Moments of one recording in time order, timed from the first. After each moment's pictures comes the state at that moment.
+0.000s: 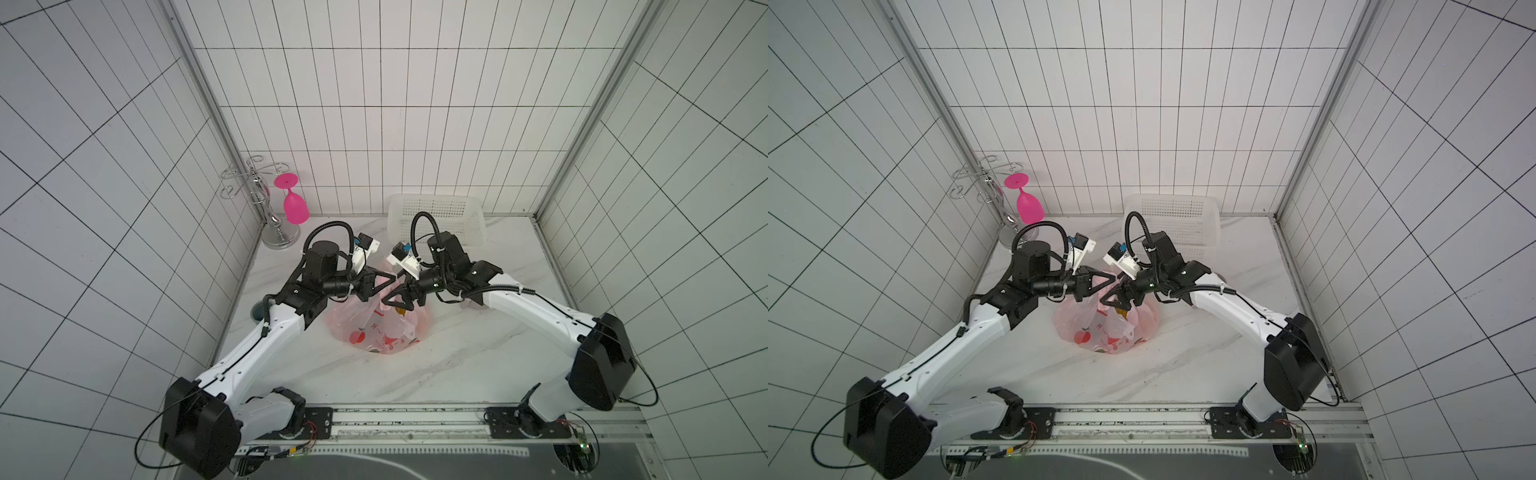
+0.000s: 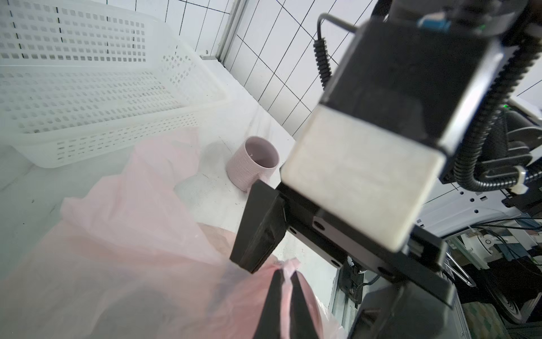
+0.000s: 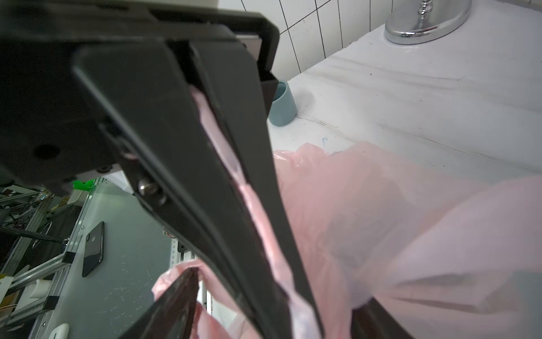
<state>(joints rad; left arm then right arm) -0.42 1.18 0.93 -0.16 0.81 -0.30 0.72 1.56 1.26 -0.34 -0.75 -0.05</state>
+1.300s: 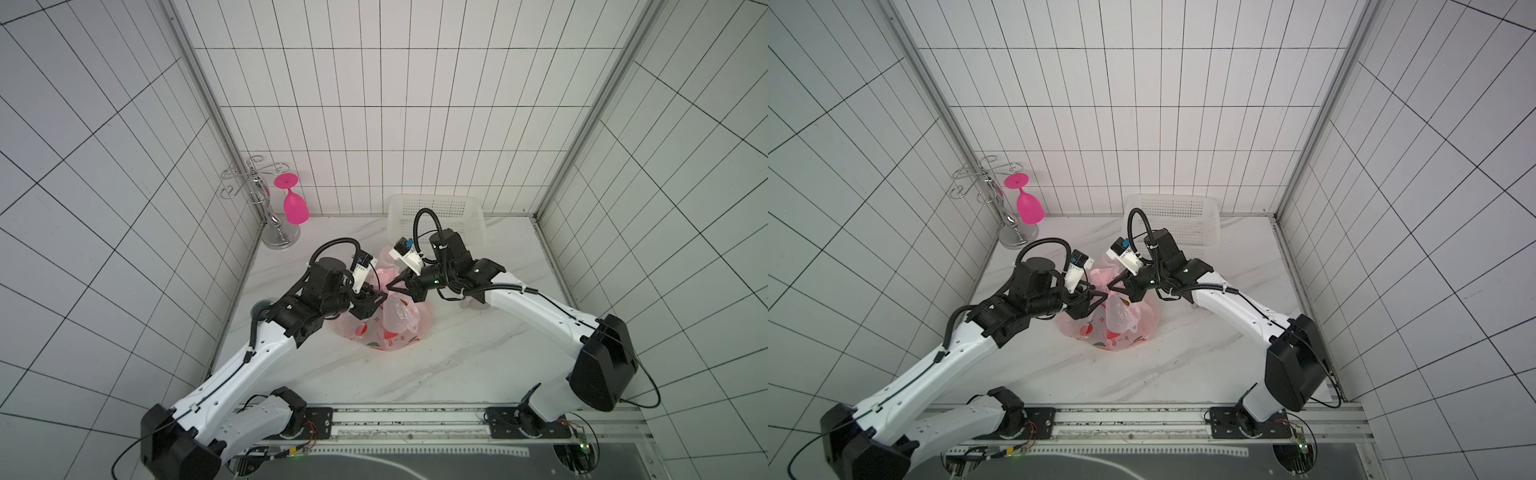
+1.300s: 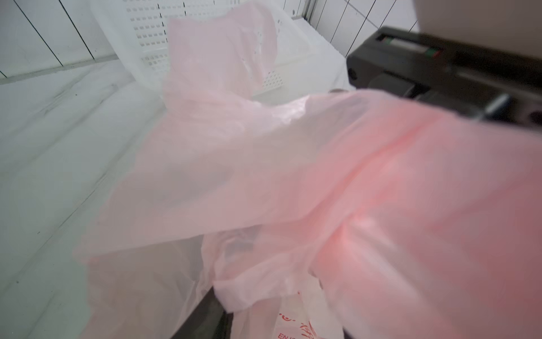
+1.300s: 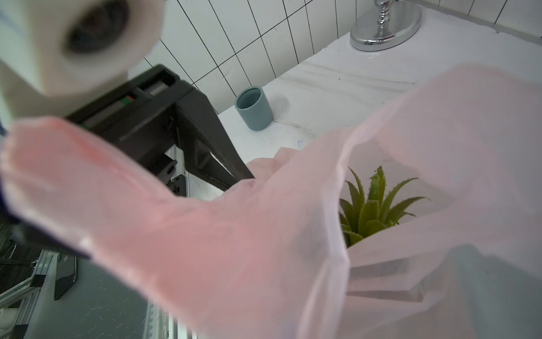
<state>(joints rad) -0.56 1.06 0.92 -0.50 0.30 -0.10 0.69 1.54 1.27 -0.35 -0.68 -0.03</state>
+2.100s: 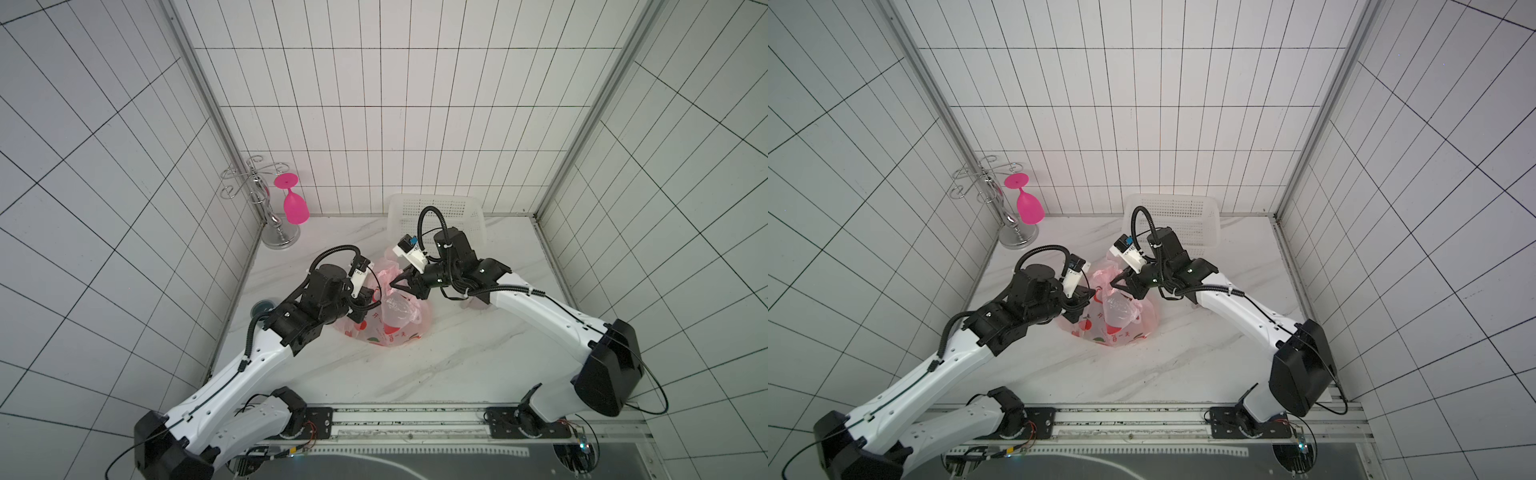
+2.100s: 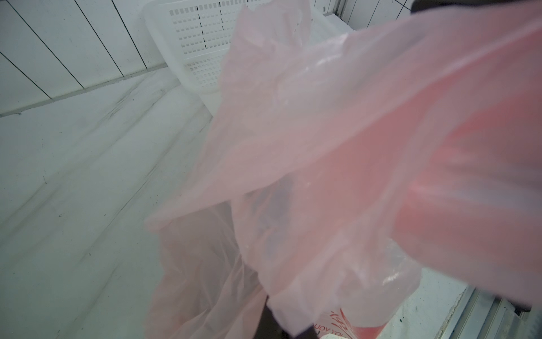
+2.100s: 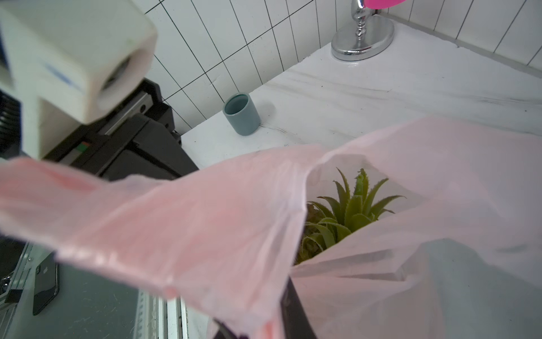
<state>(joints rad) -0.59 0.98 0.89 -0.52 0.15 -0.08 0.68 1.51 1.27 -0.37 -0.60 -0.03</state>
